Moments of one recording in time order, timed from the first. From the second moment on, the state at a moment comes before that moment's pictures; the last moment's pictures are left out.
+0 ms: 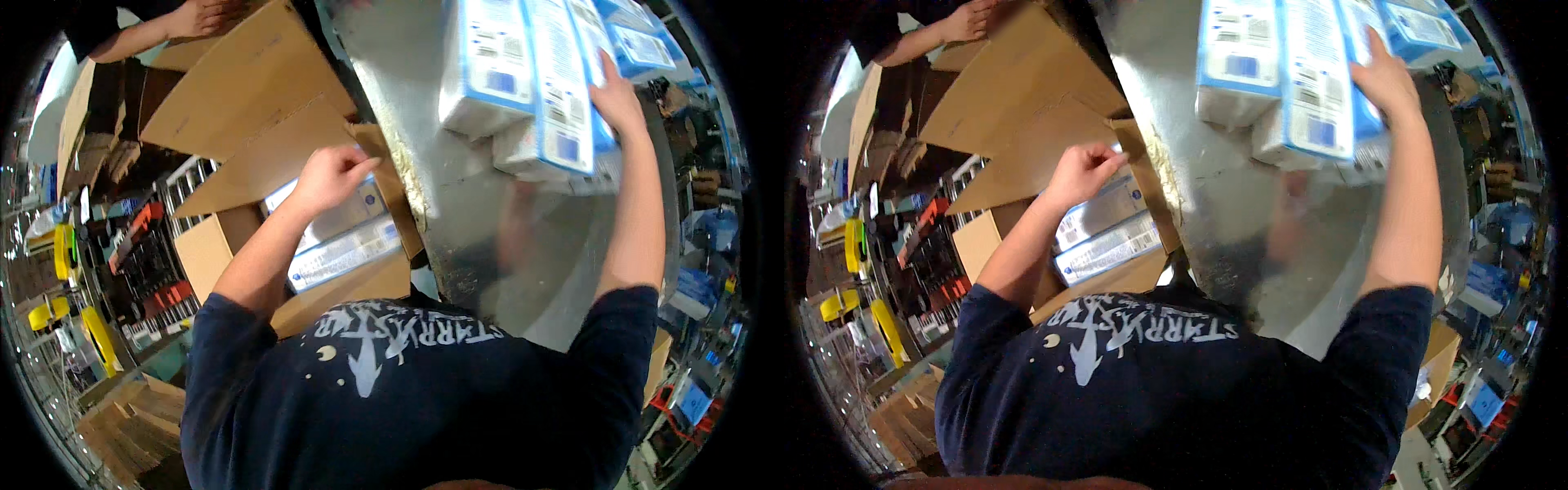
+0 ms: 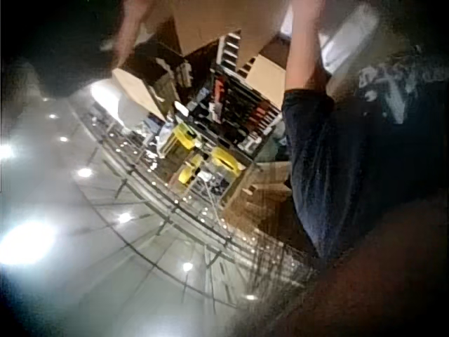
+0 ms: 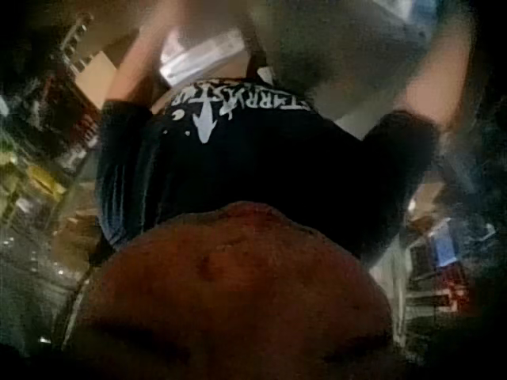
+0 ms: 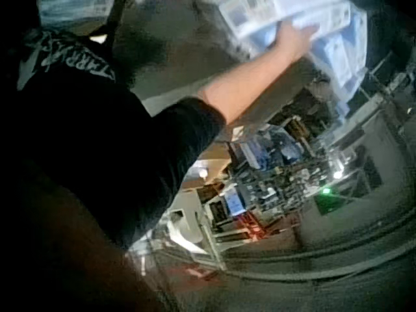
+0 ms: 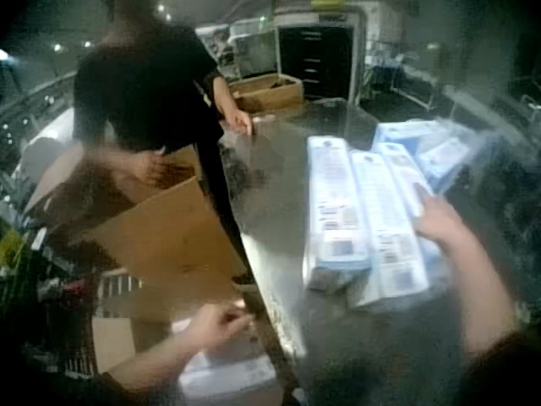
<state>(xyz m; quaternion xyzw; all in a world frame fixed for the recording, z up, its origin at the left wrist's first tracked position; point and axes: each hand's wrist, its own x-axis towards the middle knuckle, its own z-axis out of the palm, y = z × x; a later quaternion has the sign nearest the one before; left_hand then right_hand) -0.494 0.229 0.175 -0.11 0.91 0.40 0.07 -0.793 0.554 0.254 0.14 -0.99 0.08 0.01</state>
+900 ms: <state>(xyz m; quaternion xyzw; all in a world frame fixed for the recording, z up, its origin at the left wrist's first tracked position) -0.468 0.132 0.408 0.18 0.82 0.54 0.04 -0.504 0.550 0.286 0.19 -0.61 0.68 -0.37</state>
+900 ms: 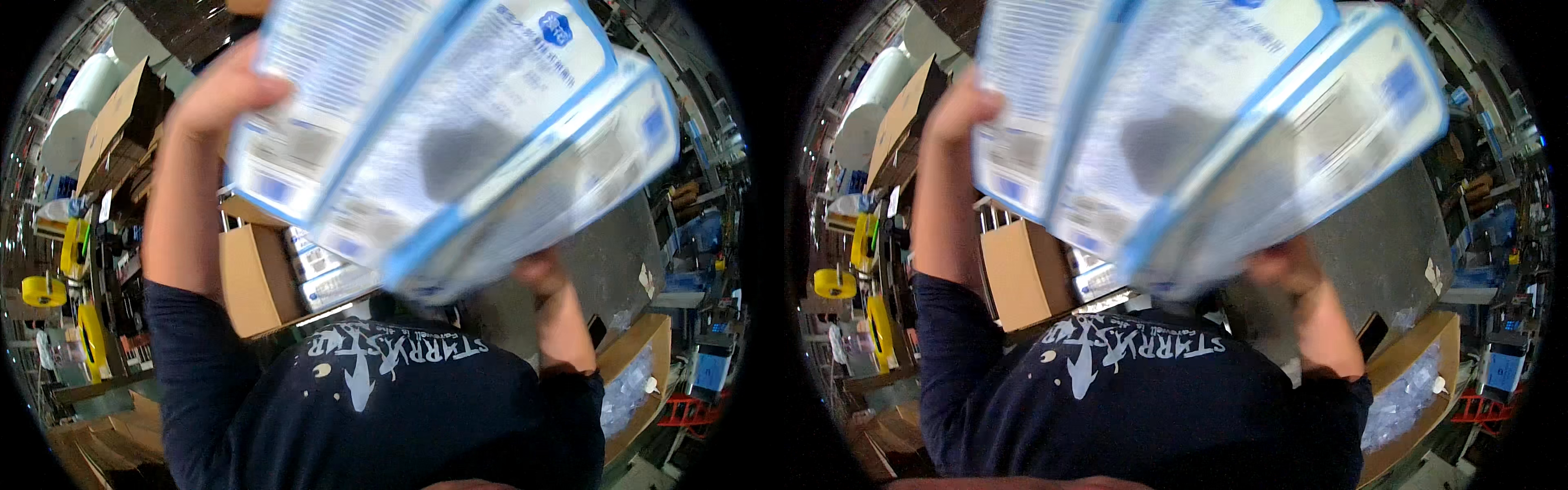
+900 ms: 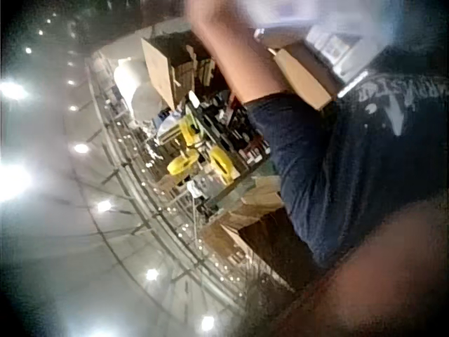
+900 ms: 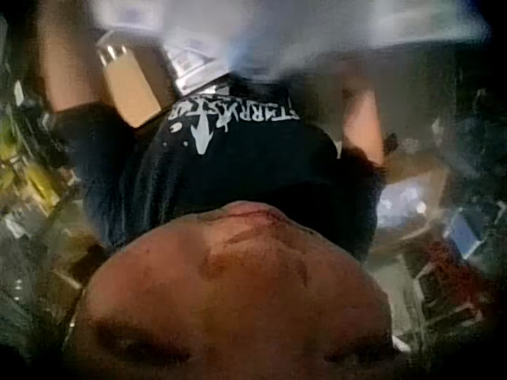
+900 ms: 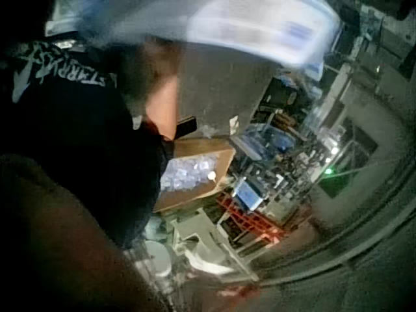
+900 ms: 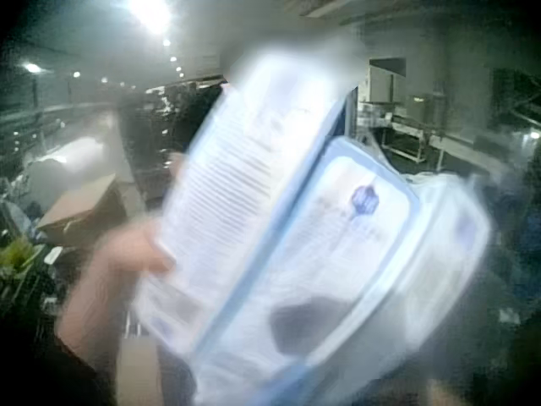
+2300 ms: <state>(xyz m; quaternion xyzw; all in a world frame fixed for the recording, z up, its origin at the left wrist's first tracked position) -0.093 0.163 0.212 -0.01 0.83 0.50 0.25 -0.530 0.400 0.066 0.15 -0.87 0.33 -0.33</state>
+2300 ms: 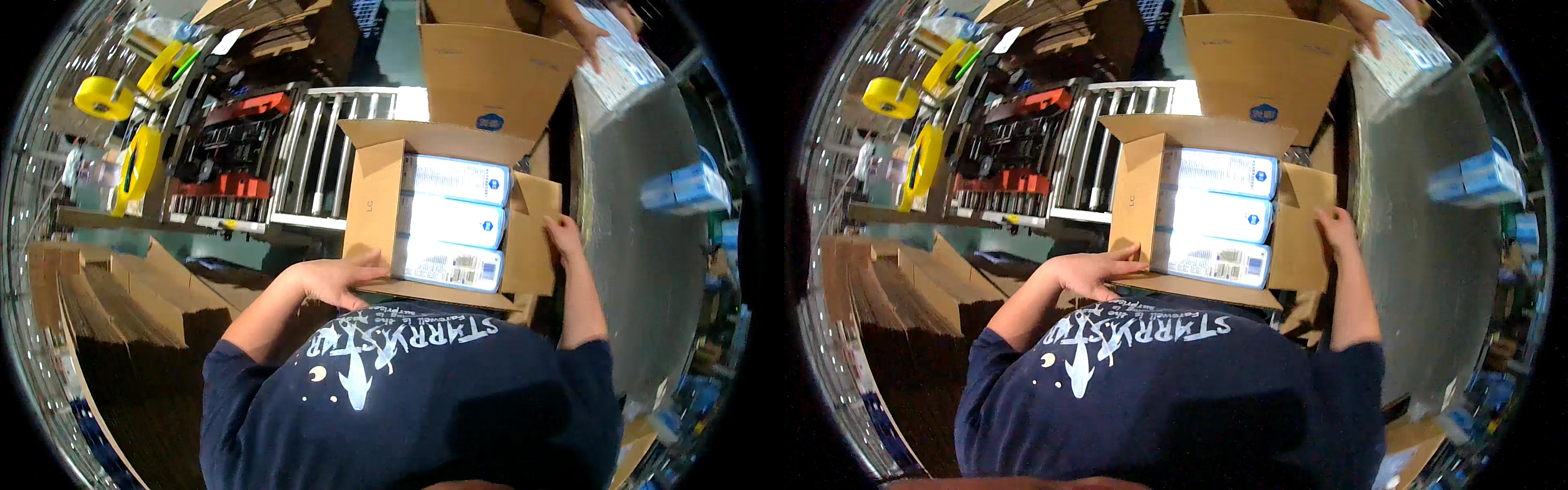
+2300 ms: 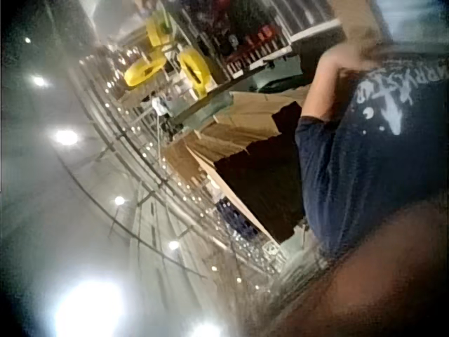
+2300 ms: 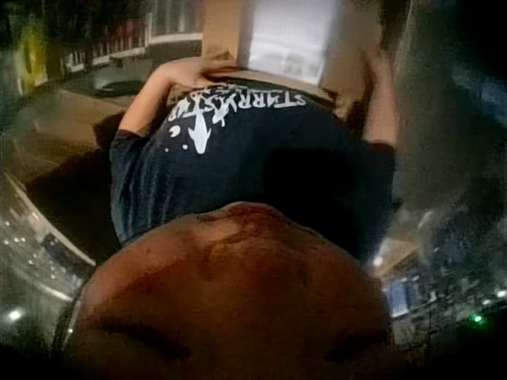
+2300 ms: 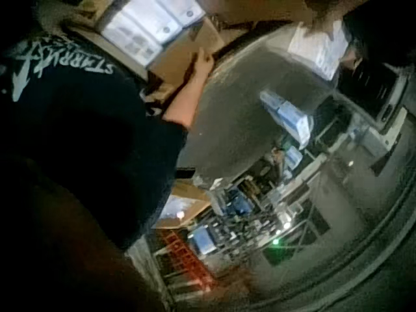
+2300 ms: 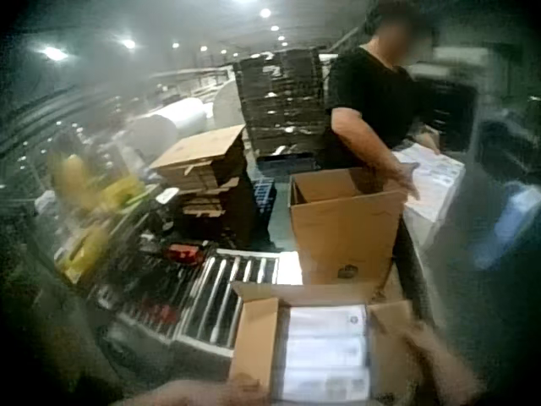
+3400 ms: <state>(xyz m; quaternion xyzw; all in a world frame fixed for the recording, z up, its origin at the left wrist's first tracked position) -0.115 -0.143 0.145 -0.58 0.78 0.24 -0.07 -0.302 0.124 0.077 0.03 -0.56 0.65 -0.52</state>
